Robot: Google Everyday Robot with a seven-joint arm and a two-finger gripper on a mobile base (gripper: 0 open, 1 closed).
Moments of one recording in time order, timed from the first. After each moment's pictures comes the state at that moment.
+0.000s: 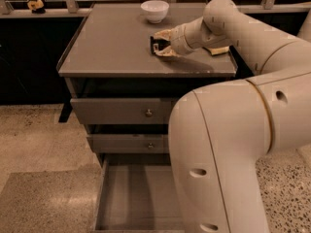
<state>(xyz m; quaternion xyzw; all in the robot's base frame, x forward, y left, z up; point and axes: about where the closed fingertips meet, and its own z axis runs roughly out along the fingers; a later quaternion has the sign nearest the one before) 0.820 -0.052 0.835 -0.75 0.47 -0.06 0.45</state>
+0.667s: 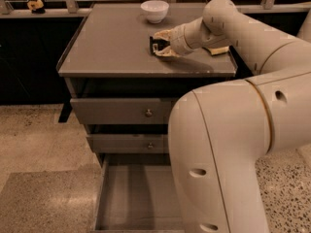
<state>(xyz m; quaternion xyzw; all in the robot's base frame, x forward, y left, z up) 0.819 -0.050 0.833 -0.75 0.47 -0.06 0.45</state>
